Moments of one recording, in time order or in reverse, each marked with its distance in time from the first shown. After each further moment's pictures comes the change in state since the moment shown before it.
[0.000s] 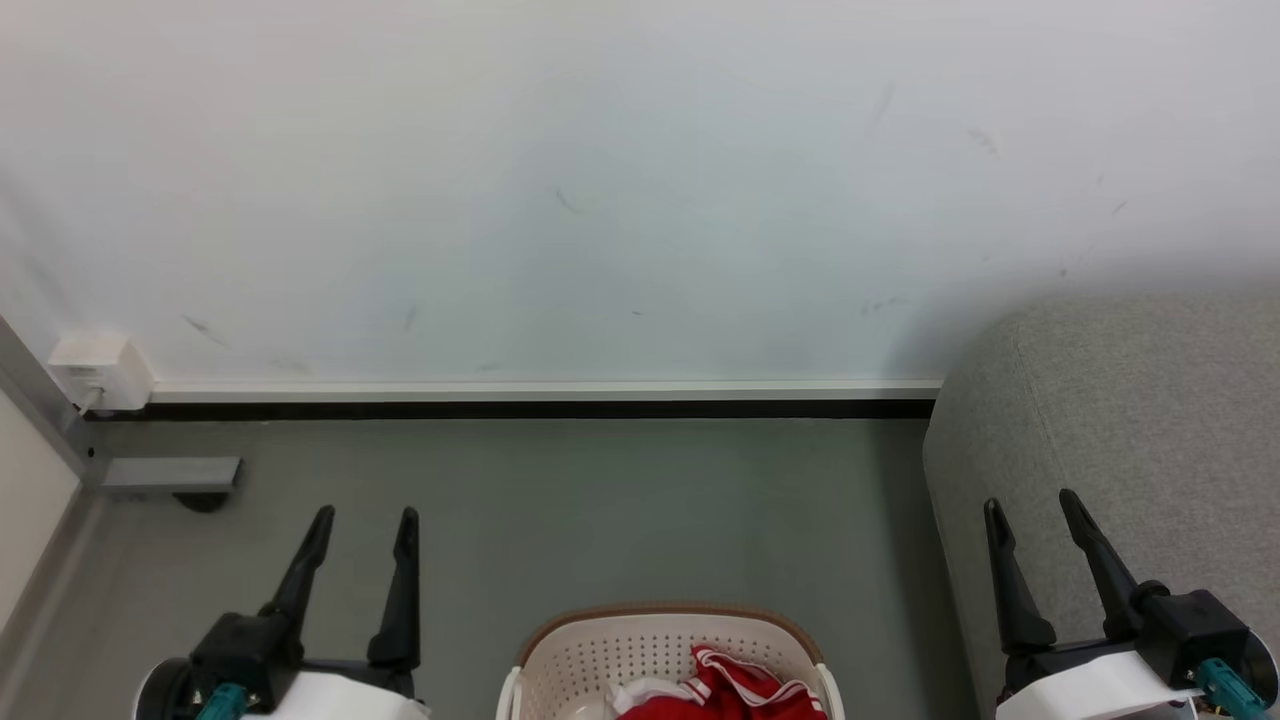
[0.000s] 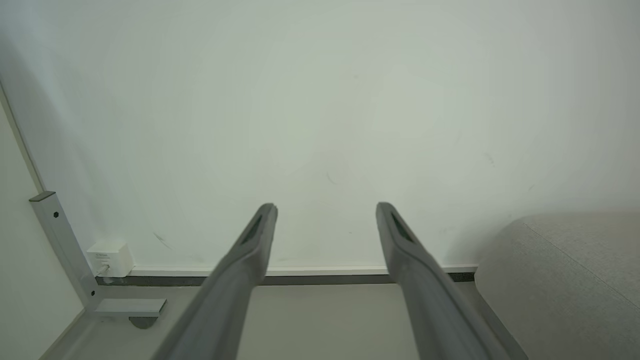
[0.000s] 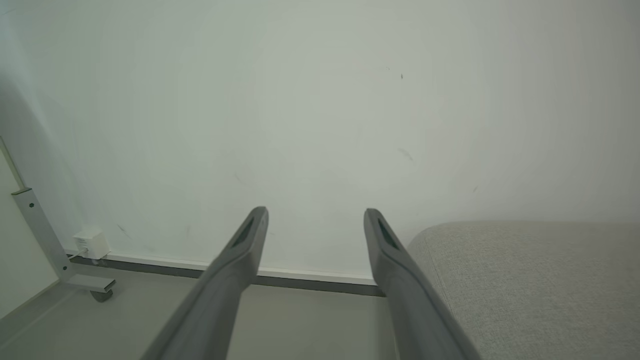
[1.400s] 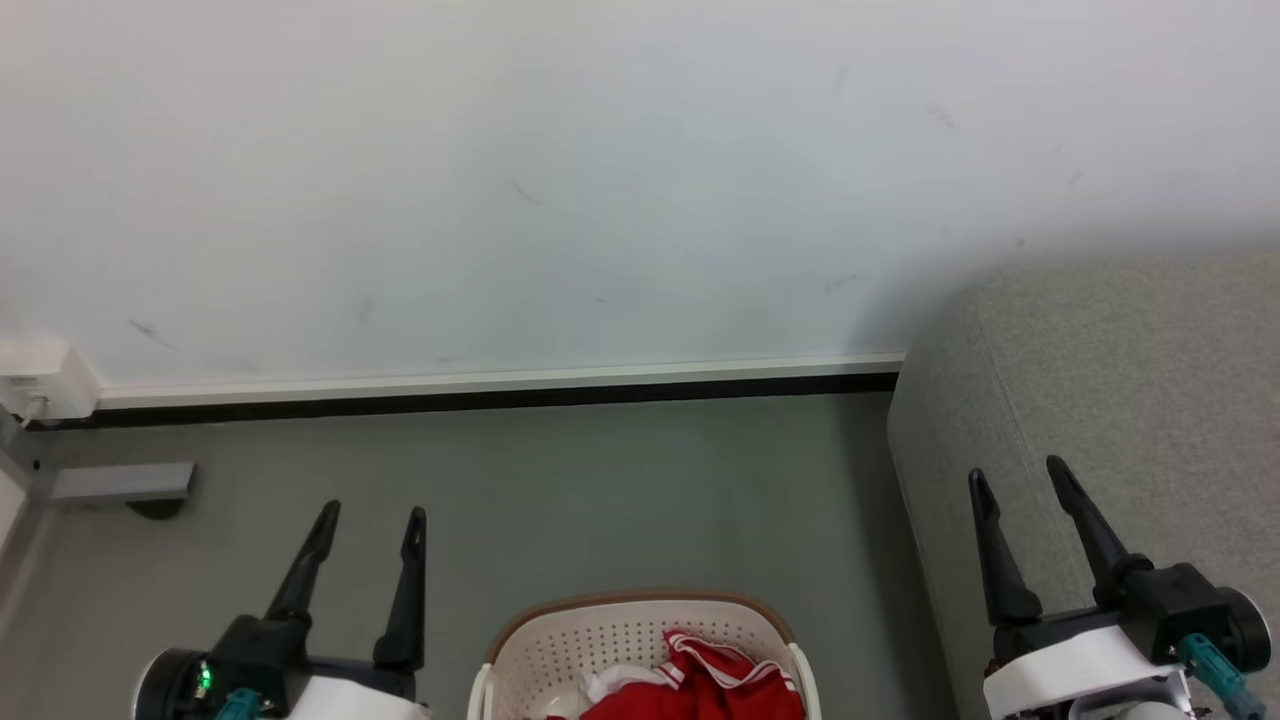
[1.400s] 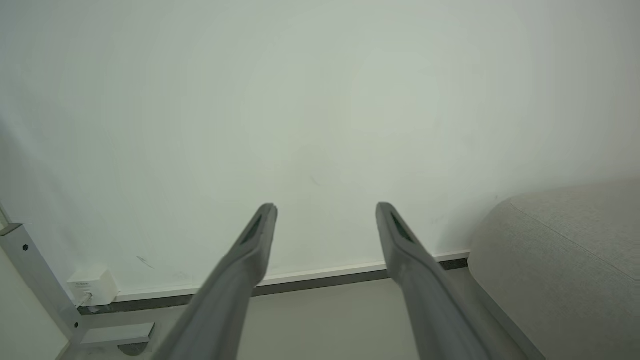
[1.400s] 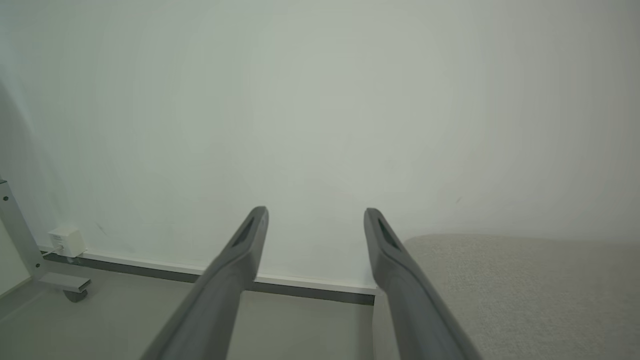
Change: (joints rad) left arm -0.003 -0.017 0.024 0.006 0.106 -0.035 -0.033; right arm -0.036 0.020 -0.001 -0.010 -0.078 0.000 -0.005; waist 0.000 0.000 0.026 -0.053
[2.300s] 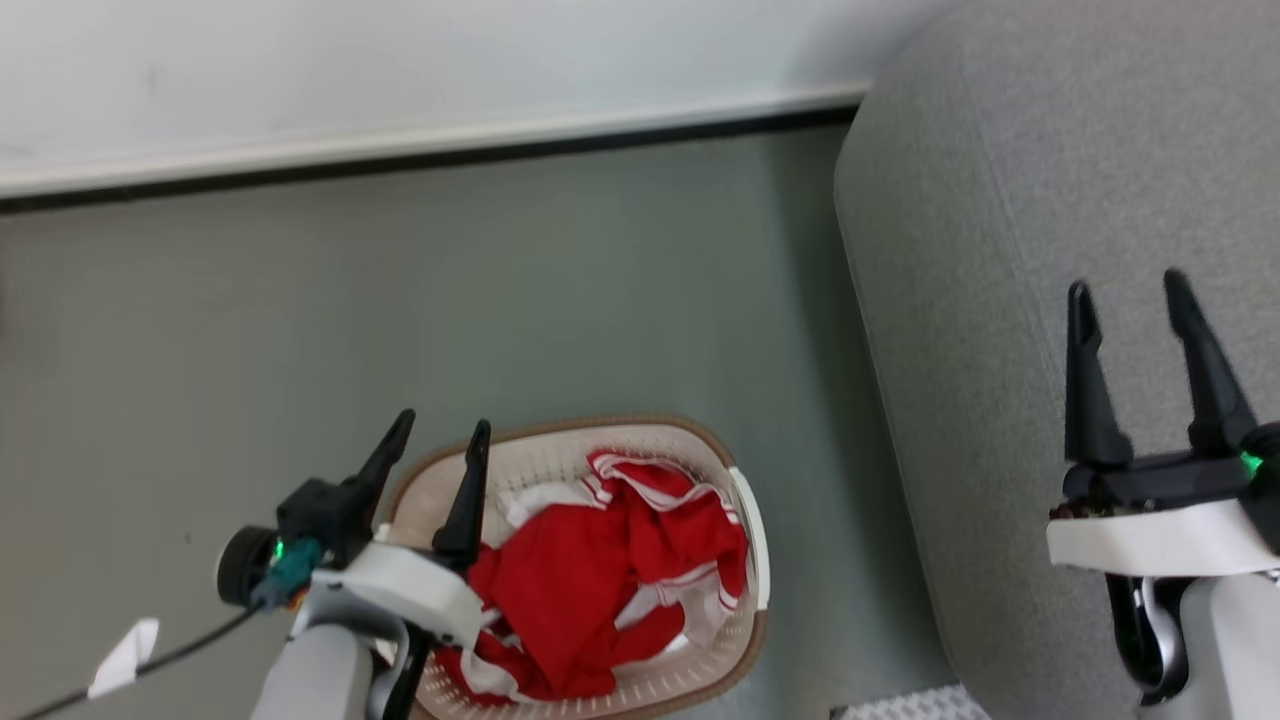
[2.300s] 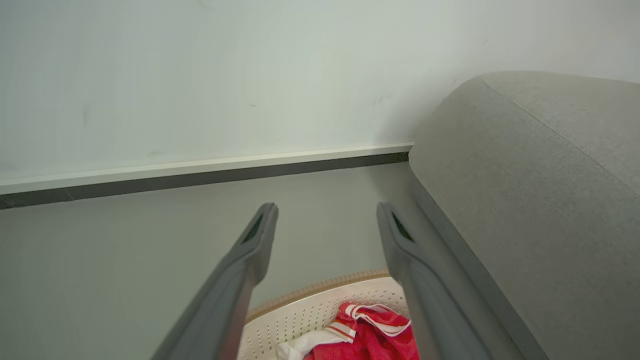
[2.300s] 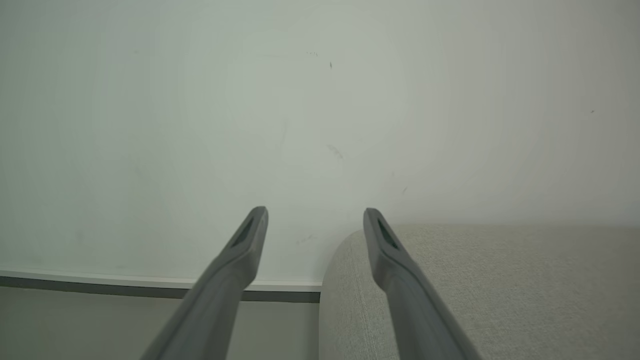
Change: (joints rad) left arm -0.295 -0.015 -0.072 0.325 -0.064 -0.079 0.000; right arm -0.157 0.000 -0.089 -0.188 0.005 0.000 0.000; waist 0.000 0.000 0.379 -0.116
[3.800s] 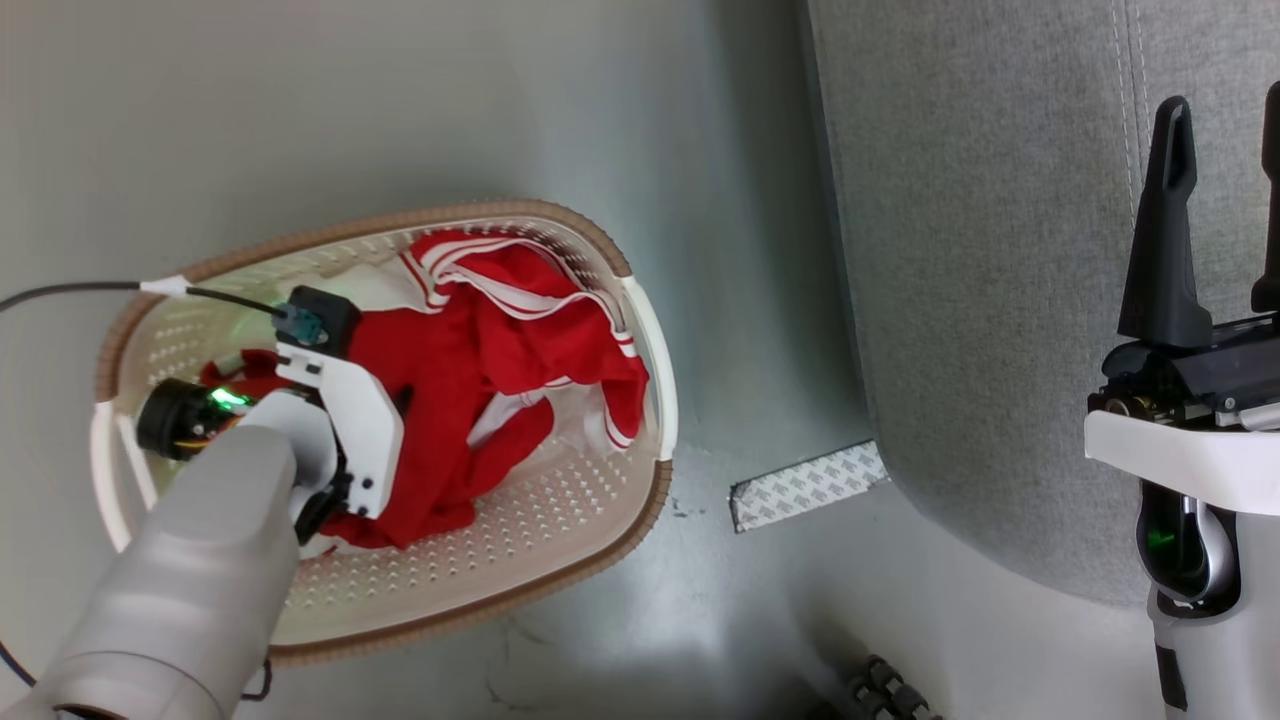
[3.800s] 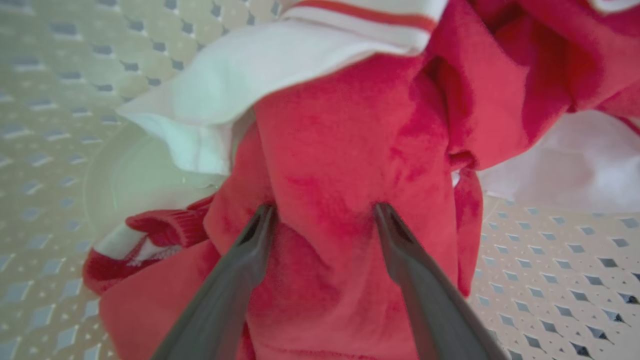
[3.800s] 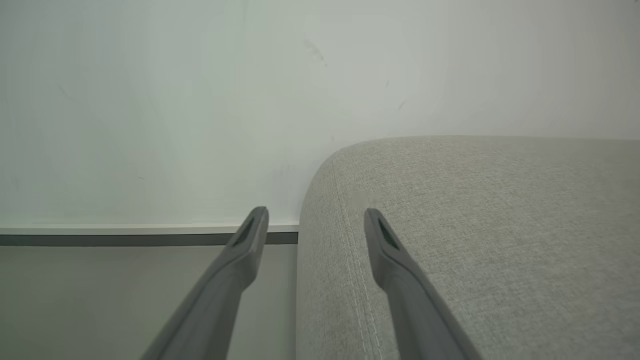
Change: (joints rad) left arm -0.644 0.193 -0.668 0.784 -0.417 -0.007 0.346; right arm -0.152 0.000 0.034 -0.181 0.155 0.000 0.000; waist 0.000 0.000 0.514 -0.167
